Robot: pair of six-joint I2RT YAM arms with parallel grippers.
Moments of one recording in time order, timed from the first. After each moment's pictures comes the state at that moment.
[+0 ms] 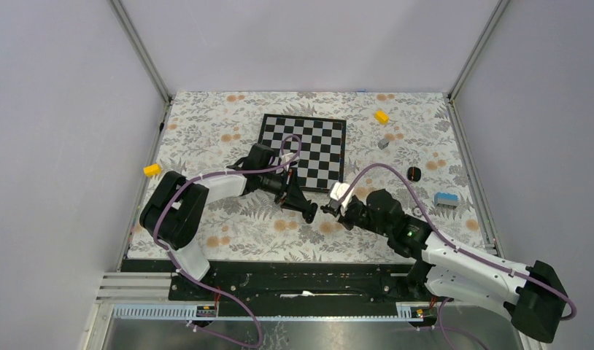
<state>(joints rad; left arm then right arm) -0.49 1.71 0.88 -0.03 1.11 -0.73 0.85 0.87 0.49 0.03 -0.13 -0.22</state>
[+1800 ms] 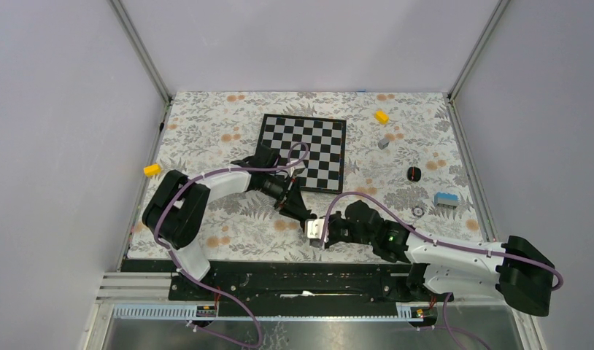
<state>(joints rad) -0.53 1.72 0.96 -0.33 1.18 -0.59 1.08 1.05 0.46 0.19 -0.19 -0.64</state>
